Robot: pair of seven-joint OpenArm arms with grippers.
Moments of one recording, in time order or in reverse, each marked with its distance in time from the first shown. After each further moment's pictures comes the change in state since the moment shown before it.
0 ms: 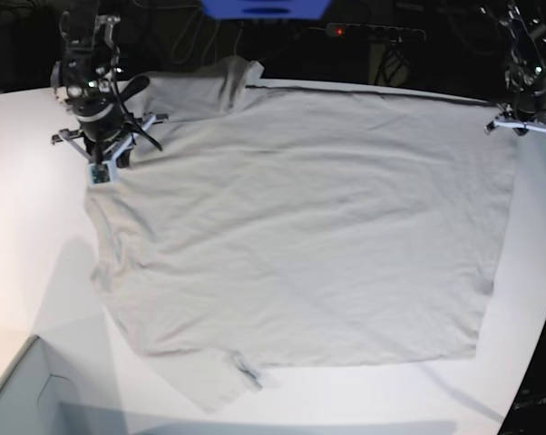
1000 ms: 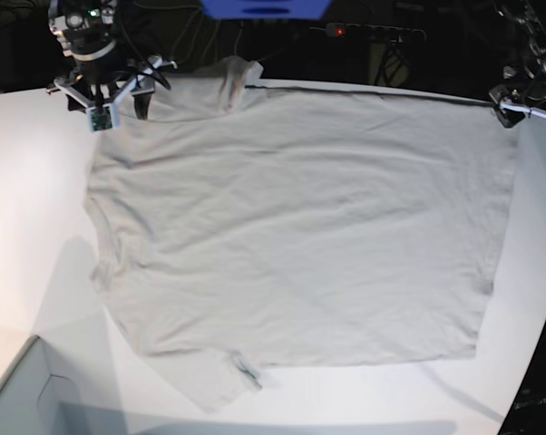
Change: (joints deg) left arm -3.9 -2.3 -10.0 -12.9 0.9 -15.9 1.4; right arm -16.8 -3.9 -1.0 16.6 0.3 0.2 0.0
